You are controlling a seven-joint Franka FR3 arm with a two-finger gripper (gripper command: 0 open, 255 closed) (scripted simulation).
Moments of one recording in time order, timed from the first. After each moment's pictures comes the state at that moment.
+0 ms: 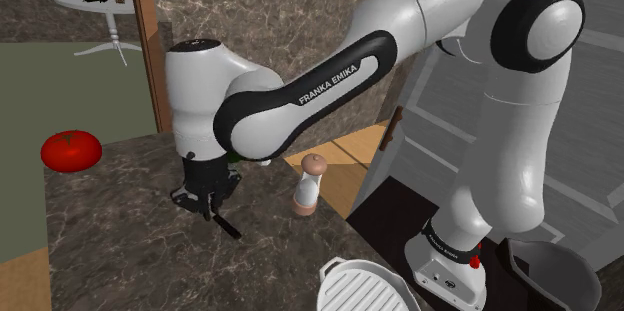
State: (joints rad) arm 0.35 0.33 0.48 -1.93 -0.12 2.19 1.02
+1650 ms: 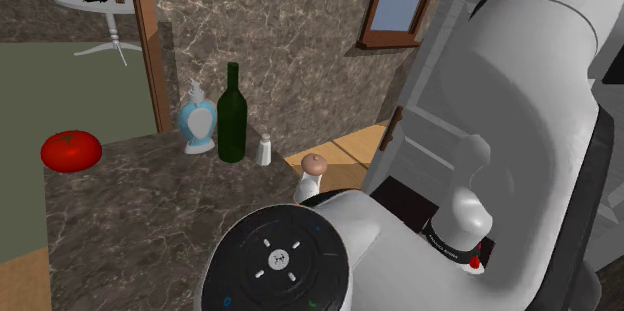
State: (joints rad) arm 0.69 0.23 0.69 -2.11 -0.11 2.29 1.58
